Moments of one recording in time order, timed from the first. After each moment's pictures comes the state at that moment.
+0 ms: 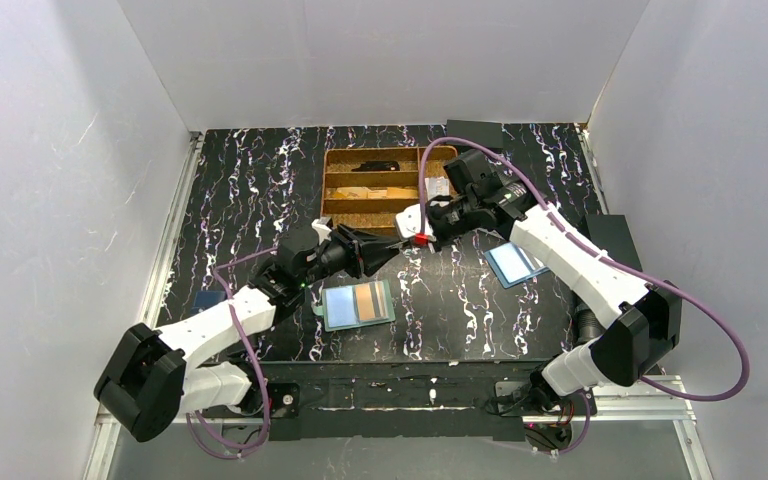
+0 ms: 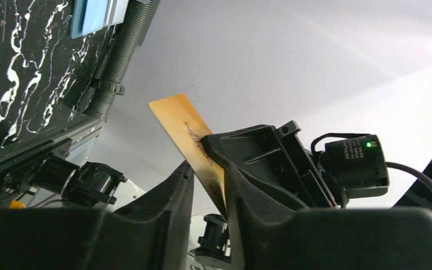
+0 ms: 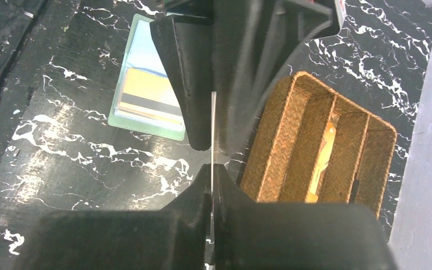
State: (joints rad) left arm -0.65 1.17 0.56 0.39 0.34 -1.91; right arm 0.66 1.45 1.39 -0.84 -0.80 -1.24
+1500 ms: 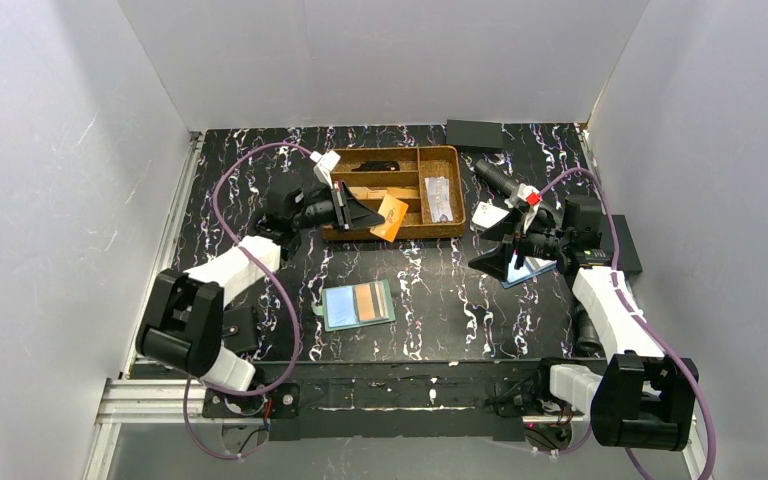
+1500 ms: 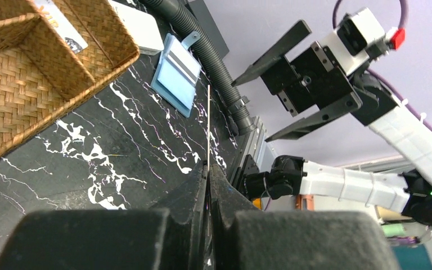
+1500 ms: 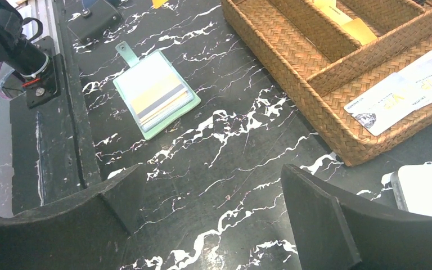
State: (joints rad) left arm -0.36 1.48 0.84 0.46 0.85 -0.80; right arm -0.02 1.10 0.70 -0.23 -1.19 -0.37
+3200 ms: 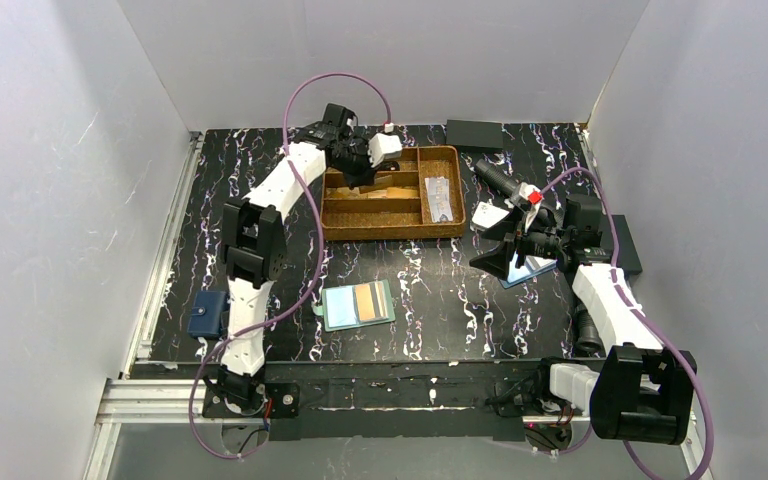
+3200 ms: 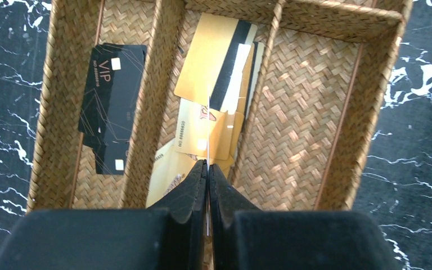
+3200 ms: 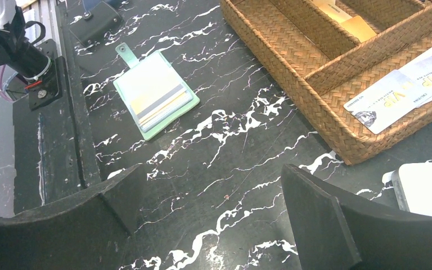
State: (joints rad) left arm -0.37 2.22 2.03 -0.79 0.53 0.85; right arm -0.03 1.13 0.70 -0.21 -1.21 -0.37
